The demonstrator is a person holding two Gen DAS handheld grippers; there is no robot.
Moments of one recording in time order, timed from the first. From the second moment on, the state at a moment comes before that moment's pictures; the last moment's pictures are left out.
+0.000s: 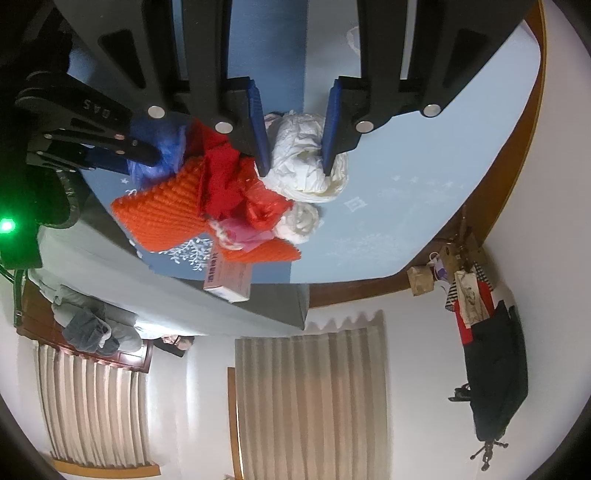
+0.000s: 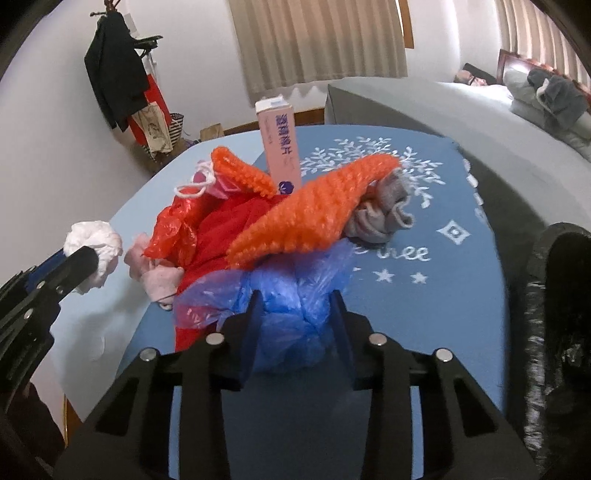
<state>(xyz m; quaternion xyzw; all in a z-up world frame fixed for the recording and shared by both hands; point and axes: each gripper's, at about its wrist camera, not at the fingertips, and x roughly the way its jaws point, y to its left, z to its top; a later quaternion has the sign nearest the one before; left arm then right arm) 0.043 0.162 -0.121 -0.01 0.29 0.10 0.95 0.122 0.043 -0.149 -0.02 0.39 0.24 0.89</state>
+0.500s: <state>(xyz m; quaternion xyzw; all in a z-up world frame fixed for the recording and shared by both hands) 0.047 0.100 -0.097 0.01 0.26 0.02 0.96 0.086 -0.055 -0.106 0.02 0.35 0.18 0.92</state>
